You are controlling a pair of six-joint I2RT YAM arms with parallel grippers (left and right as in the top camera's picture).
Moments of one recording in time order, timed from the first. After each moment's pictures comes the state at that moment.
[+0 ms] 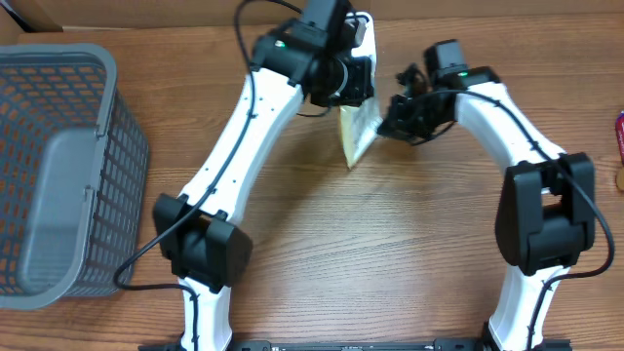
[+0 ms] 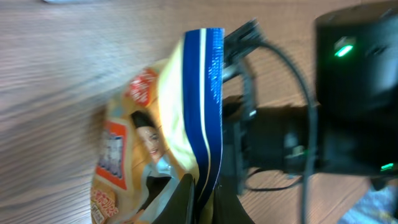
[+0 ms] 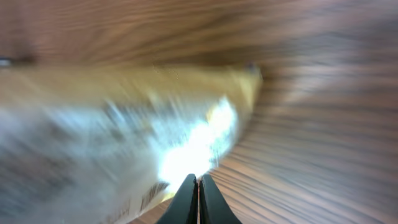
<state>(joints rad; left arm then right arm) -0.45 2.08 2.16 -1.09 0.39 -0.44 0.21 2.09 1.62 -0.80 -0.61 0.32</state>
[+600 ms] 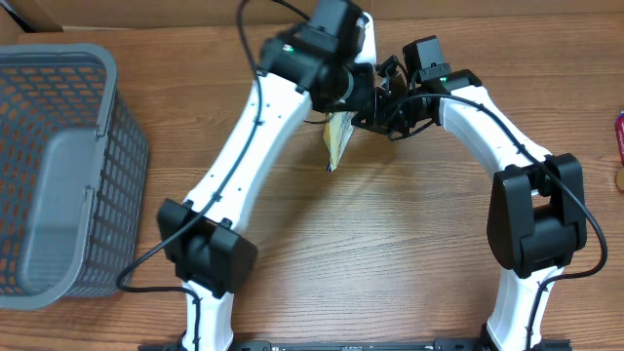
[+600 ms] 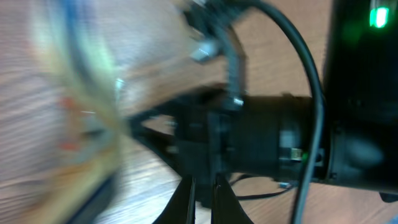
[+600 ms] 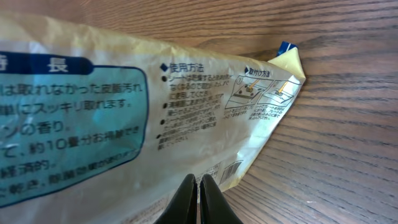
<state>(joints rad) -0.52 2.08 2.17 -1.15 0.25 -0.47 0.27 2.09 1.62 -0.66 -0.70 0.43</state>
